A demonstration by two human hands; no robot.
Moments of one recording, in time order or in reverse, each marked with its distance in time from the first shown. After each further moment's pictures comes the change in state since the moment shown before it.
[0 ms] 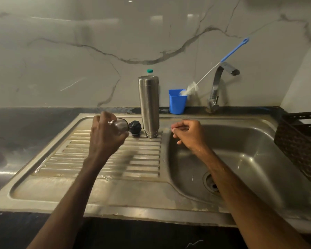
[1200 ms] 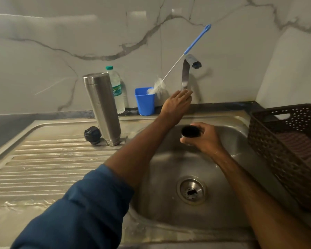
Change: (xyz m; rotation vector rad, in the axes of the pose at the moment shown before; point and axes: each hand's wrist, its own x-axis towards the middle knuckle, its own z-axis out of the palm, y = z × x) left_hand 0.079 0.228 0.268 0.525 -0.303 0.966; right_hand 0.052 0.110 -0.145 -0.131 0.119 0.070
